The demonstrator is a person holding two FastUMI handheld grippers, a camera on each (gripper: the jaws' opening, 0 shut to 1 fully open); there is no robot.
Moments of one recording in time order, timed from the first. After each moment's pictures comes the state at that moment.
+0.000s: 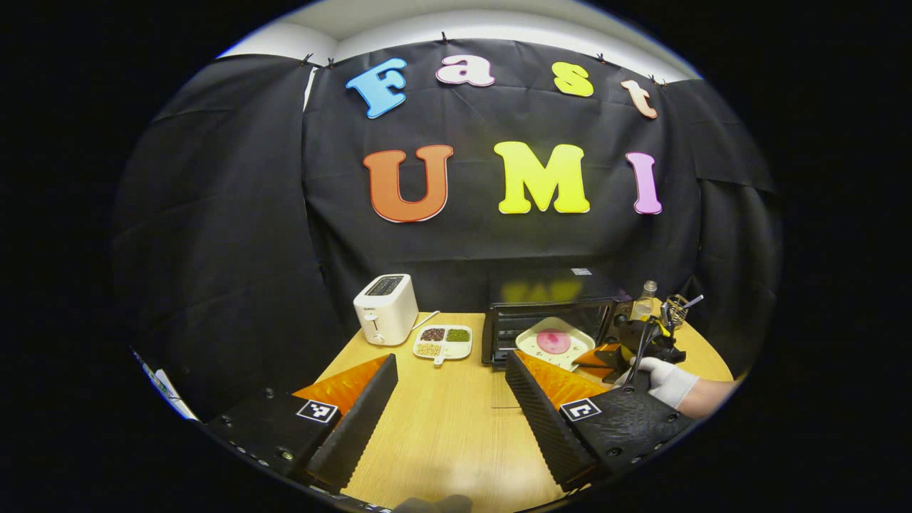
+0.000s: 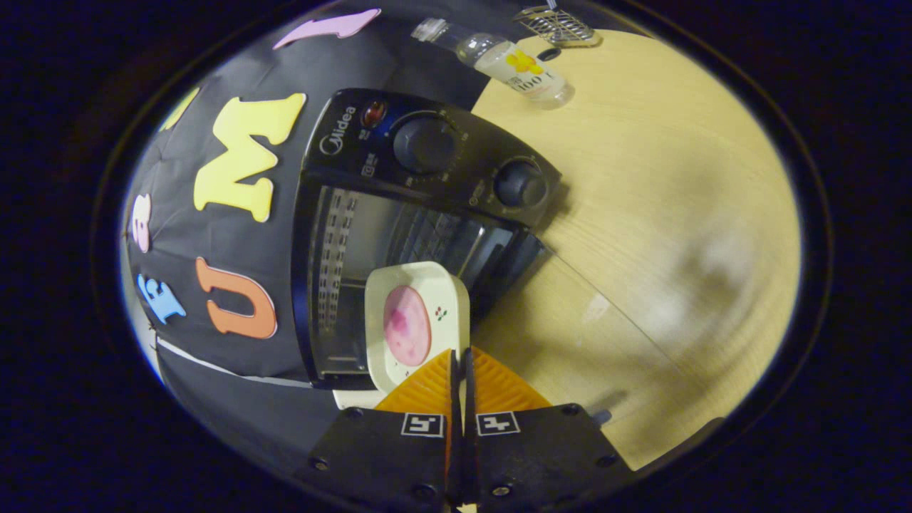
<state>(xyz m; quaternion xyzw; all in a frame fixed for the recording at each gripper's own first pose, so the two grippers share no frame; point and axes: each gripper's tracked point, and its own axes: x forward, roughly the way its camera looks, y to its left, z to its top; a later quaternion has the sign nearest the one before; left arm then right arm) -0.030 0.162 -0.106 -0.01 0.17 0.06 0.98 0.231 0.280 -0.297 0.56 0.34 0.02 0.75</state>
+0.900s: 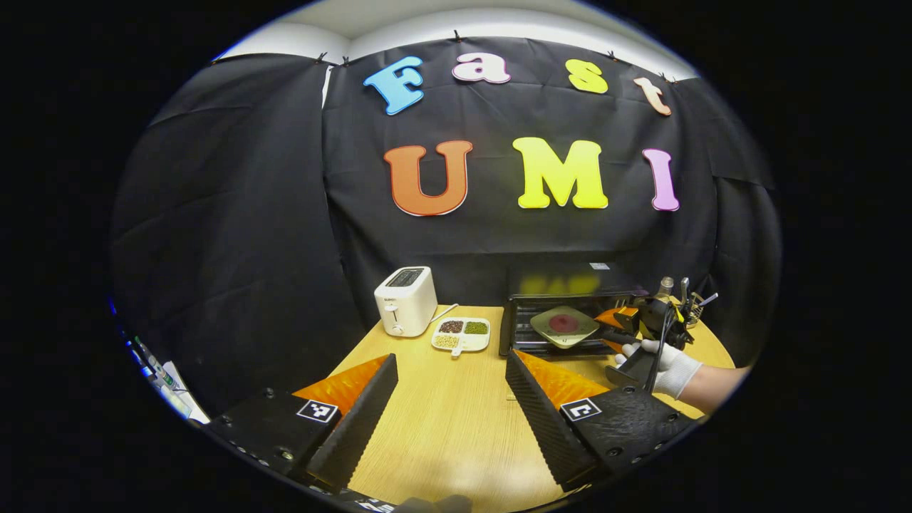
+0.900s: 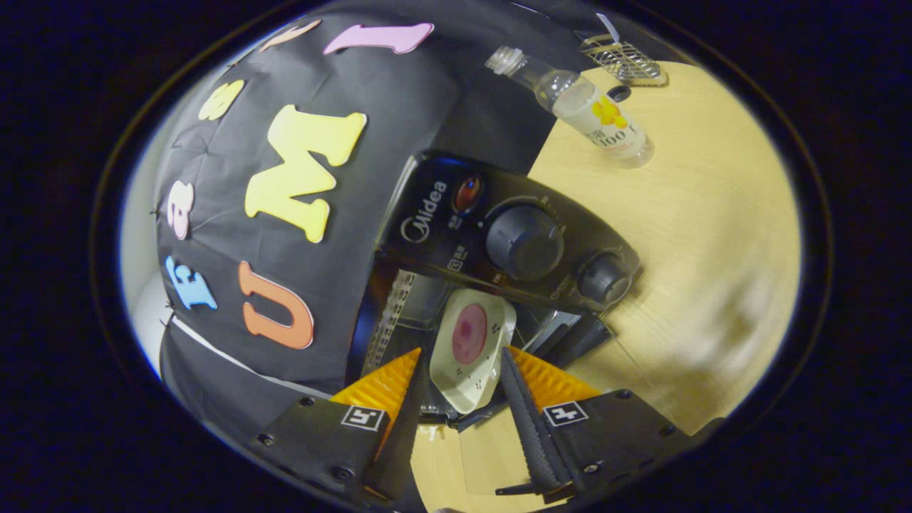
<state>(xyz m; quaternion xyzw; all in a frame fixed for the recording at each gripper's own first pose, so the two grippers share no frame) -0.045 0.161 -0.113 -0.01 0.17 0.09 0.98 0.266 0.251 -0.255 0.54 0.24 0.08 0.81</state>
